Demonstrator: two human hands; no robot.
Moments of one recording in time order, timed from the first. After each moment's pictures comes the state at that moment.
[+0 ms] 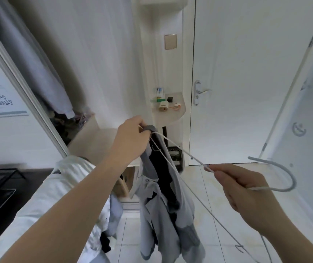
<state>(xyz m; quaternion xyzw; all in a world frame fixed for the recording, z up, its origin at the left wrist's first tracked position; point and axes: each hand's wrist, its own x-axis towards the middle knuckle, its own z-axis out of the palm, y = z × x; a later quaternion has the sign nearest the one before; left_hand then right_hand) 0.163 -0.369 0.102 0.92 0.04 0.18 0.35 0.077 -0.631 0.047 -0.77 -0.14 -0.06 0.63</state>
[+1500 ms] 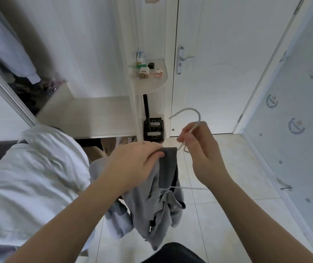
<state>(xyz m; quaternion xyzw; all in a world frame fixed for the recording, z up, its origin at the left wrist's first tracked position) 0.082 -0.408 0.007 0.95 -0.21 0.11 0.21 0.096 -0.607 -0.004 -0.76 -0.16 -0.12 0.62</state>
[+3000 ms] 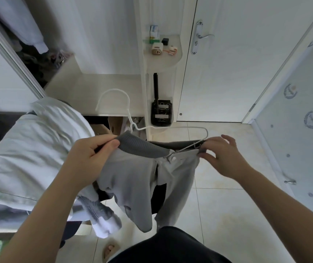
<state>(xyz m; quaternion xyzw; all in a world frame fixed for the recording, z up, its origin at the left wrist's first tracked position) 0.030 -0.322 -0.019 0.90 -0.02 0.15 0.41 0.140 -0.677 -0.110 -0.95 -0.26 -0.06 0.18</state>
